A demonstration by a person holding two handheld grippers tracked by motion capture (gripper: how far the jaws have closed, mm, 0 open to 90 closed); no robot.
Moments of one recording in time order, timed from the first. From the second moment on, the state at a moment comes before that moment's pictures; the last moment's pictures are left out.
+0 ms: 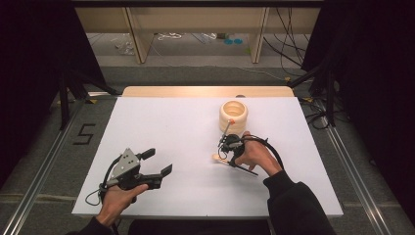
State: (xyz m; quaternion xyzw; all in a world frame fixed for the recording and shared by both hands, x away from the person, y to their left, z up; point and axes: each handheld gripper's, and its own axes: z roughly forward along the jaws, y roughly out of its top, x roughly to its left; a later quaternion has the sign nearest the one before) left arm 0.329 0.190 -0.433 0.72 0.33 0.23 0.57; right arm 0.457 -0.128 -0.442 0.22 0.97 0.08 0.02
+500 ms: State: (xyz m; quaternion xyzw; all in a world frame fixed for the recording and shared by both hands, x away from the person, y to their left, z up) left arm 0.330 0.190 -0.433 0.72 0.32 0.23 0.57; right arm 0.458 -0.144 -0.401 0.20 0.96 0.20 0.06
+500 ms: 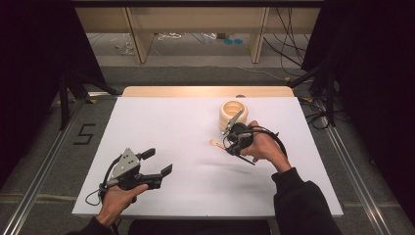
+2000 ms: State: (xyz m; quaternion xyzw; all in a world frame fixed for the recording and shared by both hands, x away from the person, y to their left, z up) left arm 0.331 0.190 -0.433 0.72 0.32 0.23 0.56; right arm 0.487 -0.163 -0.376 0.25 0.84 0.47 0.10
